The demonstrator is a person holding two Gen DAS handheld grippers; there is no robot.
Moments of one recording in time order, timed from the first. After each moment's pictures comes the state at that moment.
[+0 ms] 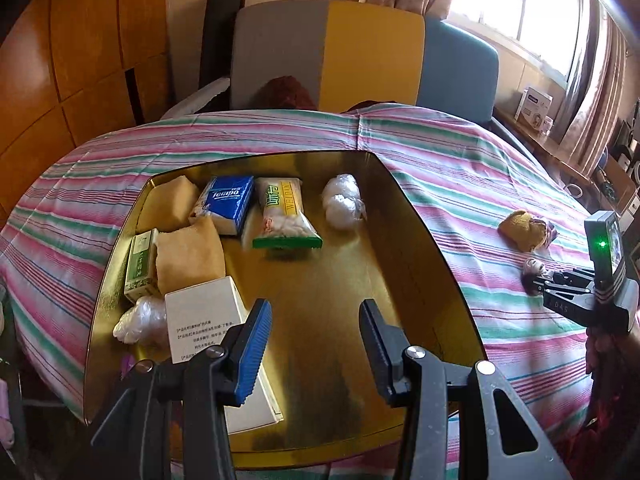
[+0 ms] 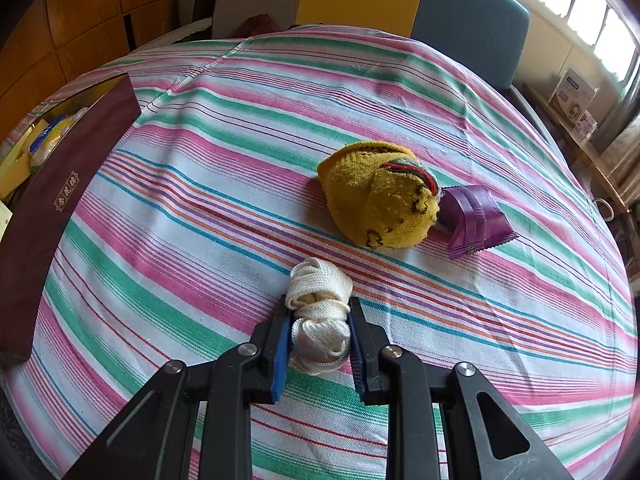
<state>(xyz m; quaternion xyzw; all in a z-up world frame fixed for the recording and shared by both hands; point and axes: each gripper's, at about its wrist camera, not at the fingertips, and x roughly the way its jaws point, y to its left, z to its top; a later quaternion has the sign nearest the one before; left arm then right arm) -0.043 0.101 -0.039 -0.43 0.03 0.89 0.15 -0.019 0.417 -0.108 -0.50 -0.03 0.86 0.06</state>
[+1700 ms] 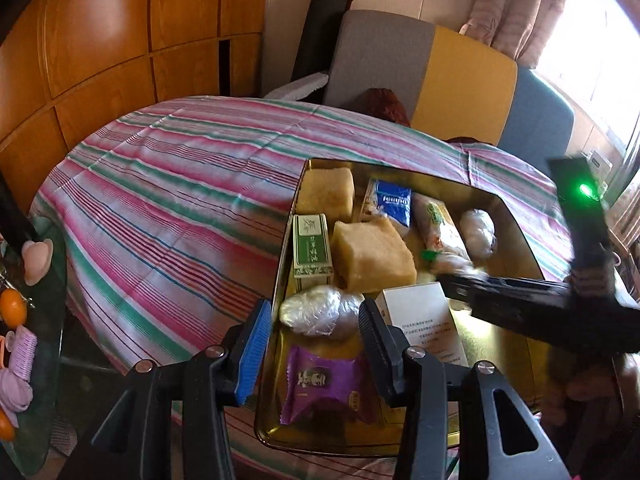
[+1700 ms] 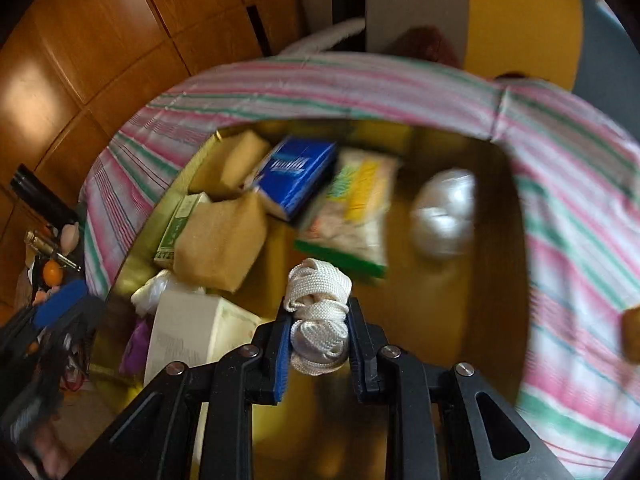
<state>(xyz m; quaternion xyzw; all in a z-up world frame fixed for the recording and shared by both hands) -0.055 -0.036 -0.041 -0.43 -0.04 0.90 0.04 -0.118 0.140 -0.074 -0.51 0.04 0.85 -0.14</state>
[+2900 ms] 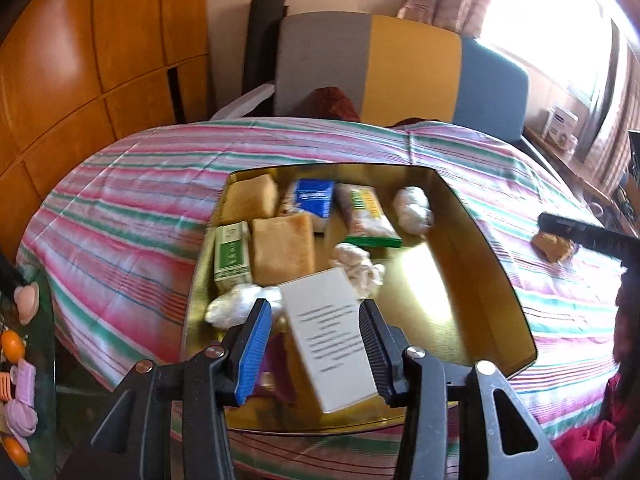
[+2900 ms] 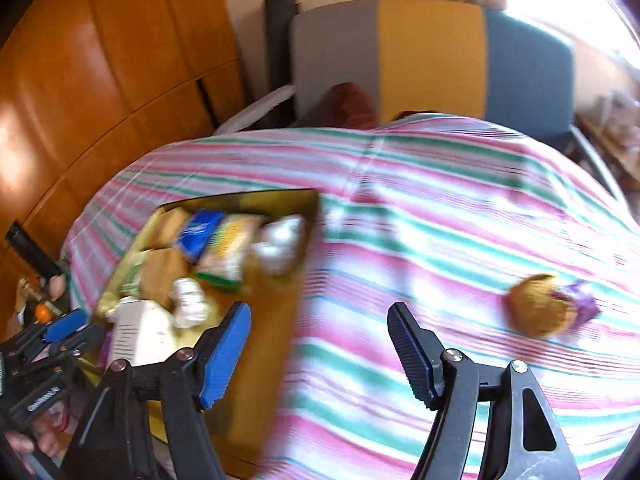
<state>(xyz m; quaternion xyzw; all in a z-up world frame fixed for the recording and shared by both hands) -0.029 0.032 -0.025 -0.41 0.03 0.91 0.10 -0.046 0.285 -0.009 -0.41 0.07 0.91 -0.03</state>
